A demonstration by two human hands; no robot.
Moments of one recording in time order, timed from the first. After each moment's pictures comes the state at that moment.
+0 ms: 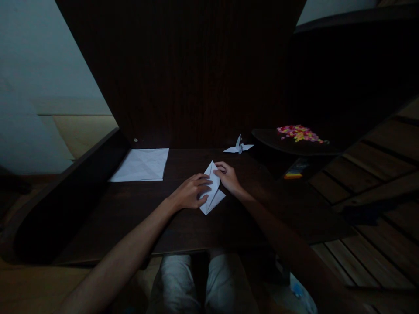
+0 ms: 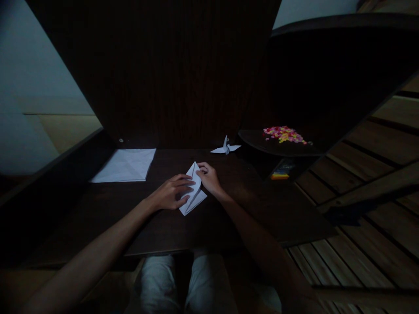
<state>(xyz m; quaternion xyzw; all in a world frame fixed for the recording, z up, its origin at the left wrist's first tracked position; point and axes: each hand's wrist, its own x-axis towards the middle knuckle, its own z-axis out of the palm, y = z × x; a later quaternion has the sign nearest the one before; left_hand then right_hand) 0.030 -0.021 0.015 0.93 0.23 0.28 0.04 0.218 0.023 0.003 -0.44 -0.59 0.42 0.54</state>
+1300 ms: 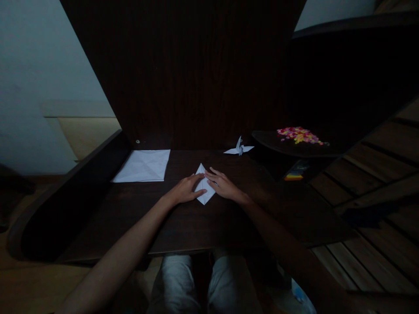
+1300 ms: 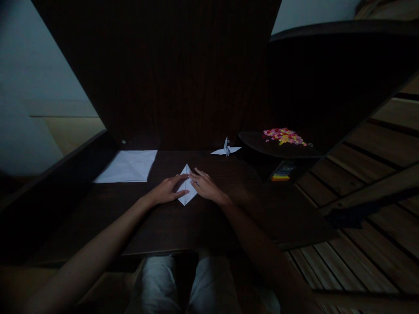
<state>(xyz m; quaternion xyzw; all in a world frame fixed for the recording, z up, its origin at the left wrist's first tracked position) 0.017 -0.006 0.010 0.89 0.36 0.24 0.16 0.226 0.018 -0.013 -0.39 -0.88 0.15 0.24</state>
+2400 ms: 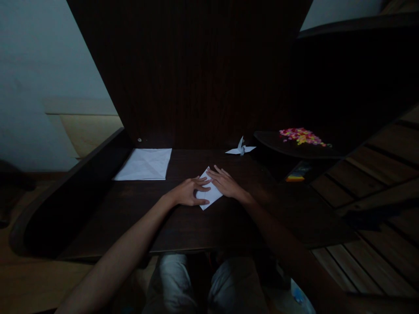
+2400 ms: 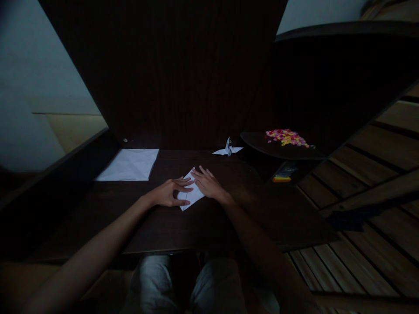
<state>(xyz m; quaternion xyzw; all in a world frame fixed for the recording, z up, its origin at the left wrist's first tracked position) 0.014 -0.009 0.014 0.93 0.27 0.19 0.18 0.233 0.025 -0.013 -0.42 -0.88 0.12 0.17</state>
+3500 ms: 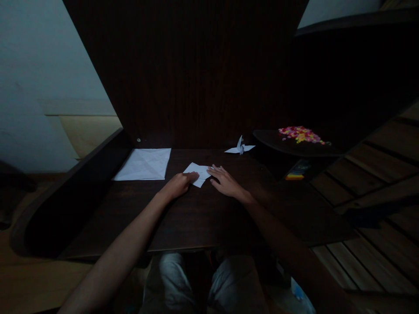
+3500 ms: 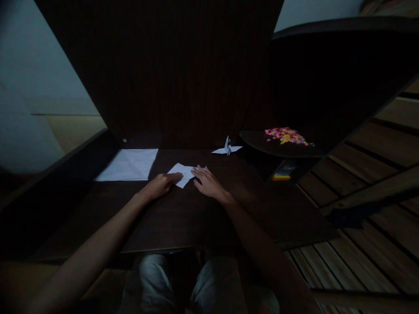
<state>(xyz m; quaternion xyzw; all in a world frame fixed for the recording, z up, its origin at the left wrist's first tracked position) -0.010 0.009 0.007 0.90 0.39 0.16 0.07 0.229 0.018 -0.003 -0.42 -0.88 0.09 0.22</state>
